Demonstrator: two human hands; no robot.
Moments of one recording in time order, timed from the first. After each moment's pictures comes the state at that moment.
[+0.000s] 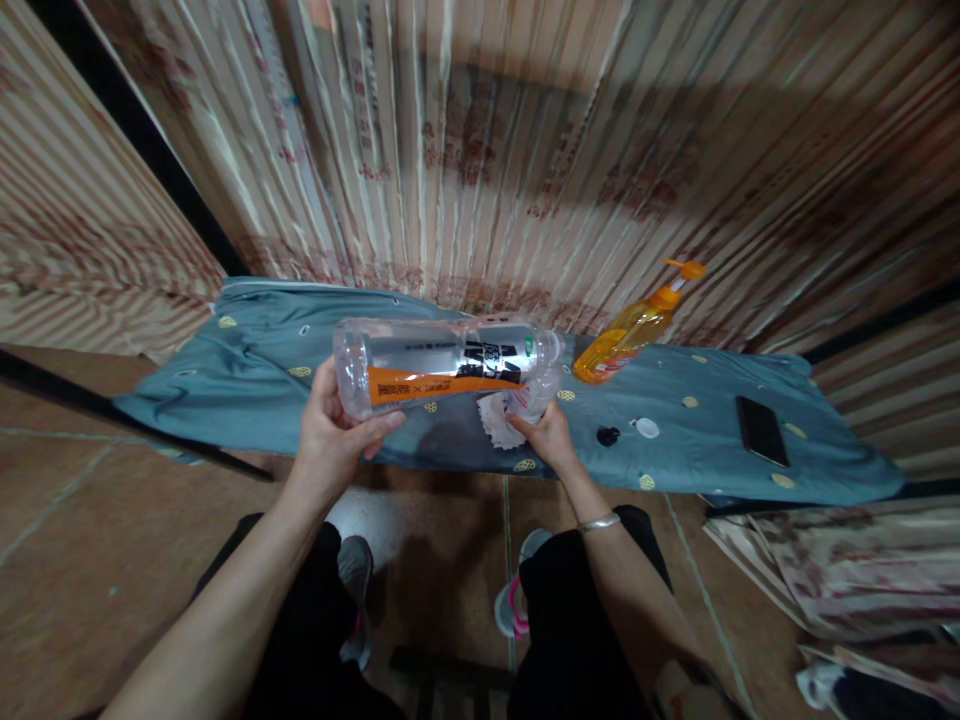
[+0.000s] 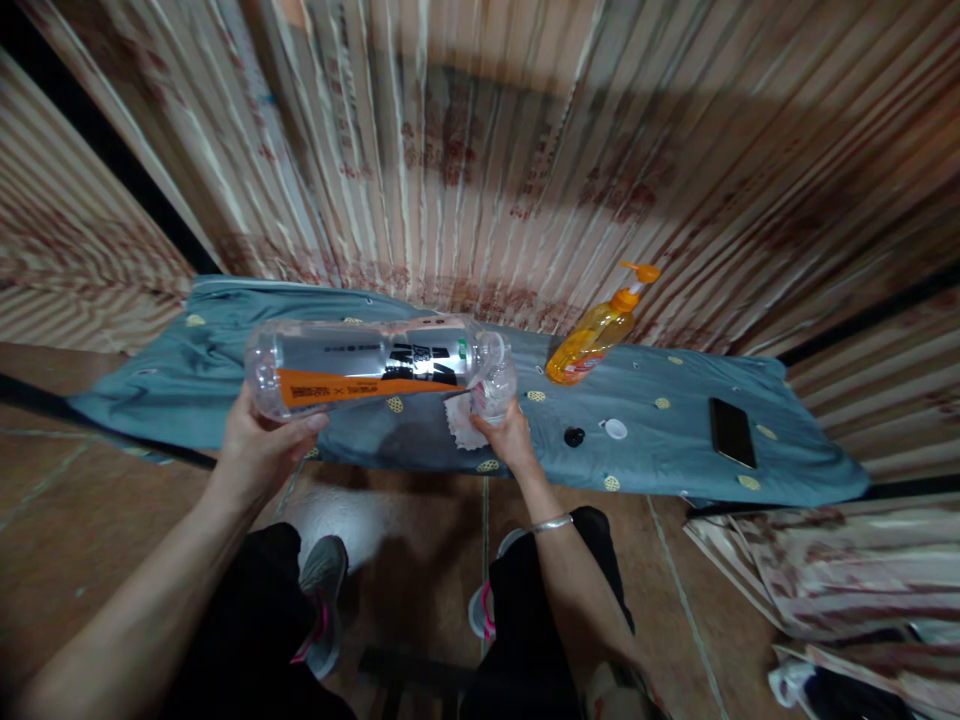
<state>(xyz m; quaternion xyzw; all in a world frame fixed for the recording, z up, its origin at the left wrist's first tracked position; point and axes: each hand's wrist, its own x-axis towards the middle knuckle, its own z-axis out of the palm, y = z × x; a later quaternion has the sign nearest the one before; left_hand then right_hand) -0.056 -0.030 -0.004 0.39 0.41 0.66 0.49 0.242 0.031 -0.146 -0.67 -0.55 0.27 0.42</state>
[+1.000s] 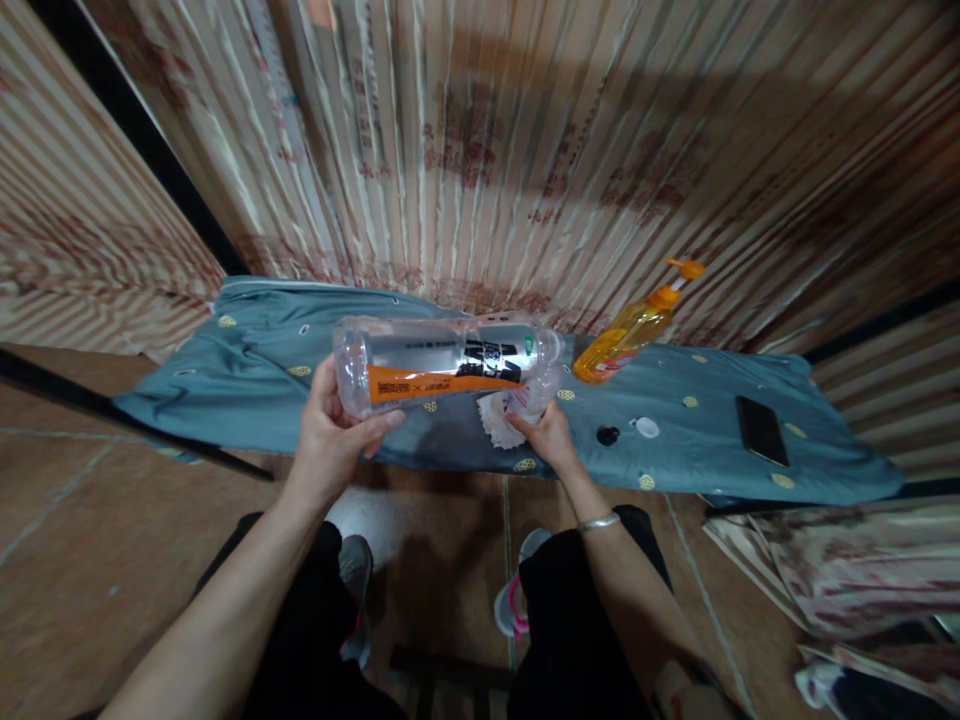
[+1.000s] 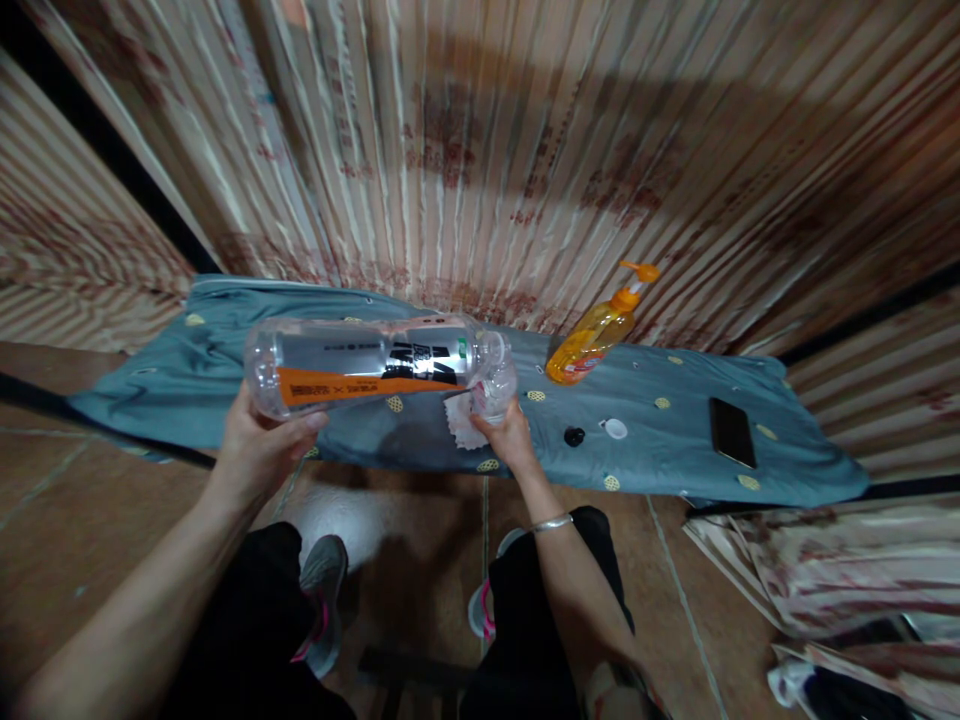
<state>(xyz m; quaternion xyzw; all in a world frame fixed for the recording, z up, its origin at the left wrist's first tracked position) -0.056 -0.028 -0.005 0.39 0.42 0.66 0.48 0.243 0.031 -0.146 -0.66 -0.56 0.27 0.42</state>
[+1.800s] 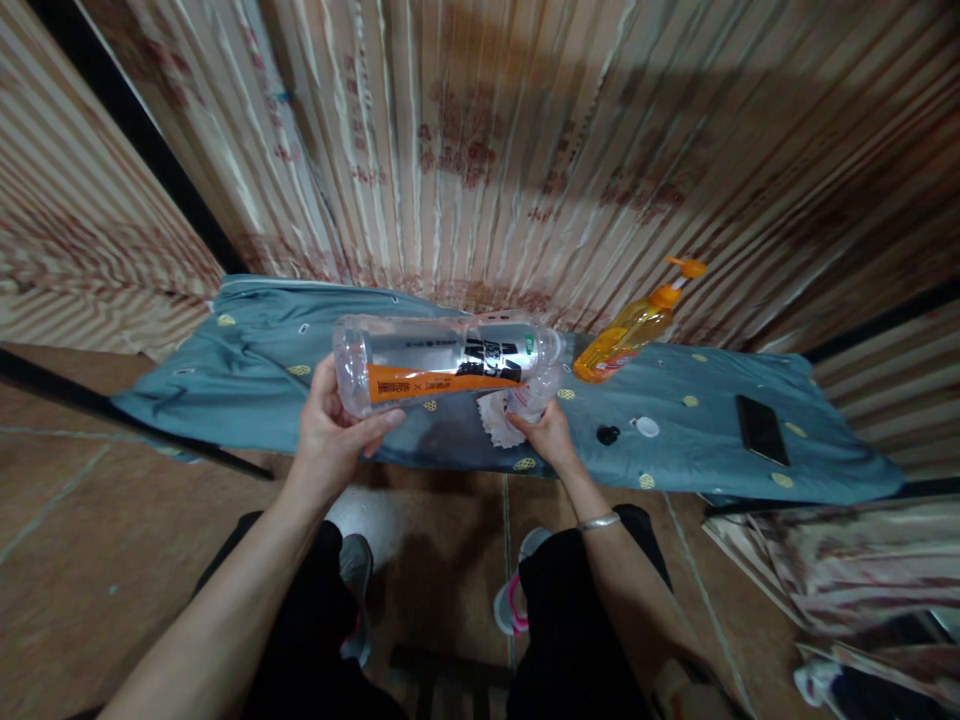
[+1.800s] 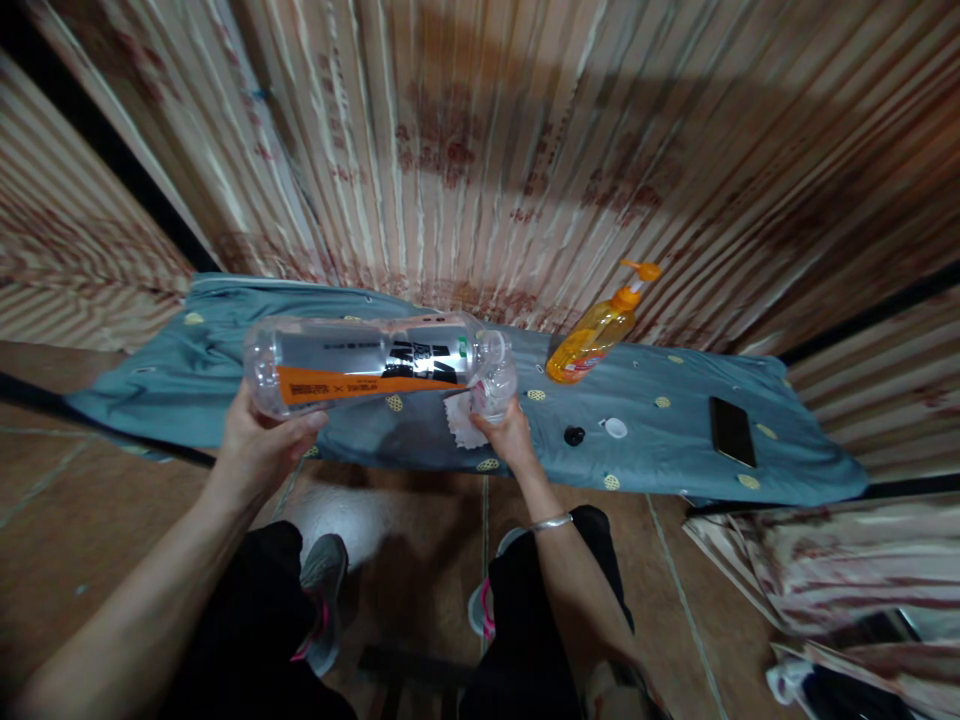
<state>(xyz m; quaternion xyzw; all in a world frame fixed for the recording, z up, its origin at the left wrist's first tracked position) -0.058 -0.027 -0.007 0.40 0.42 0.65 0.49 0.242 0.032 -0.145 -0.67 -0.55 0.27 0.42</state>
